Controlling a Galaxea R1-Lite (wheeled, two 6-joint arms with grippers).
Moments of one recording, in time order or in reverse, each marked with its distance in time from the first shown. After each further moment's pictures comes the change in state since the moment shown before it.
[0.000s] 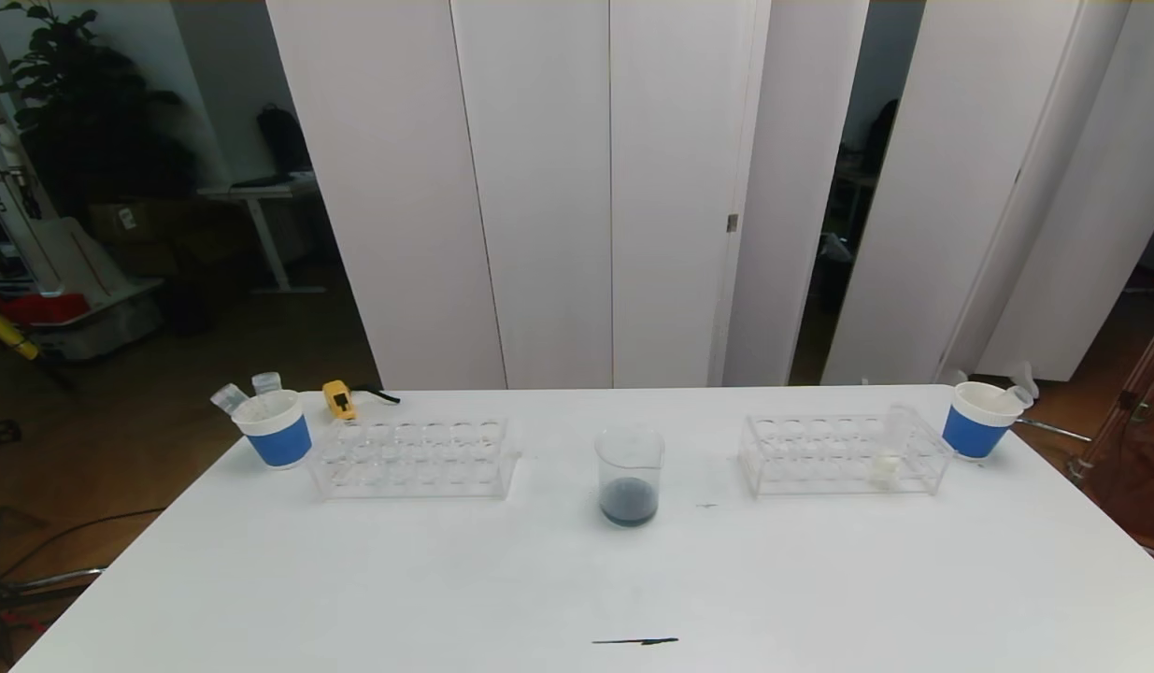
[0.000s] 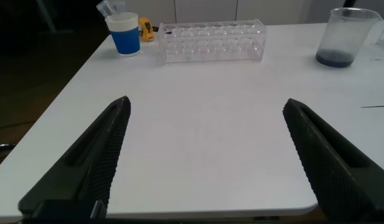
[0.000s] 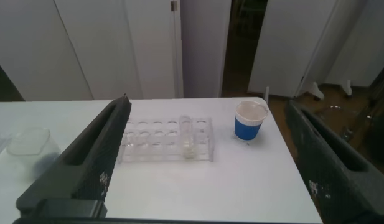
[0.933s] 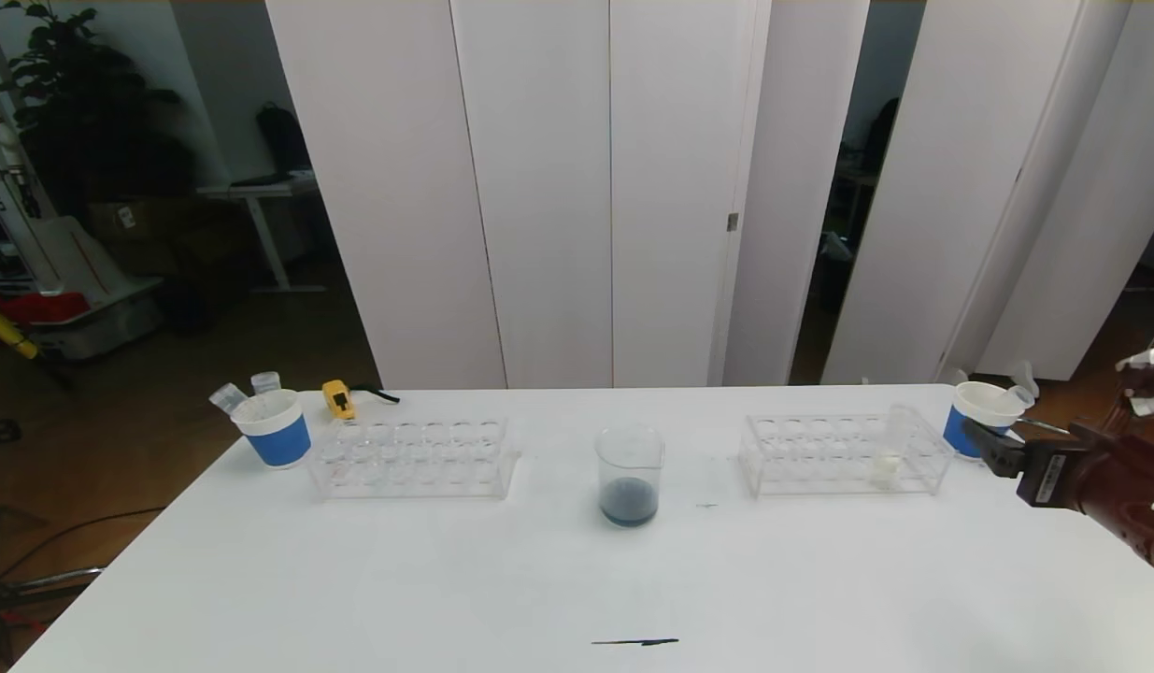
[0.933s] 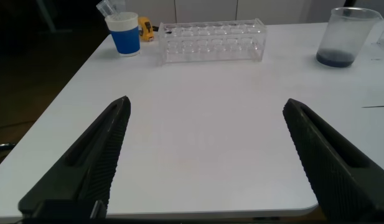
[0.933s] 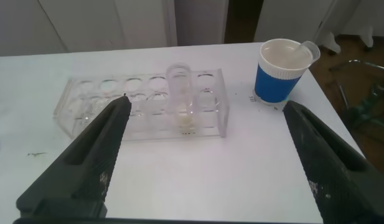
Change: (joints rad) left arm 0.000 0.000 0.000 0.000 0.000 0.000; right arm 0.014 0.588 0.385 -0.807 -0.044 0.015
